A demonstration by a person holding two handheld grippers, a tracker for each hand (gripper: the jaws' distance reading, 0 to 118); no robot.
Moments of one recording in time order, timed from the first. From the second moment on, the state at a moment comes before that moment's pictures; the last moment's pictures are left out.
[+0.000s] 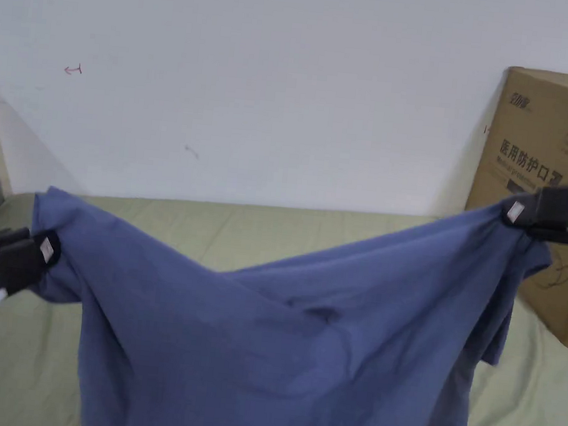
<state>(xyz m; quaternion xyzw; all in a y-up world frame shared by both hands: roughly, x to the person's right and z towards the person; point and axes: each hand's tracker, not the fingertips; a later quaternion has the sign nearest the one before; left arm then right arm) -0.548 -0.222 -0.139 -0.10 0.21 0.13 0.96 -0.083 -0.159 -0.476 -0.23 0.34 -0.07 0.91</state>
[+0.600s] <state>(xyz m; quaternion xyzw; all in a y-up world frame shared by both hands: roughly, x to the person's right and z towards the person) -0.596 -0.181 -0.252 0.05 0.25 0.19 0.95 -0.146 -0.077 -0.560 -0.12 0.30 -0.09 0.94</state>
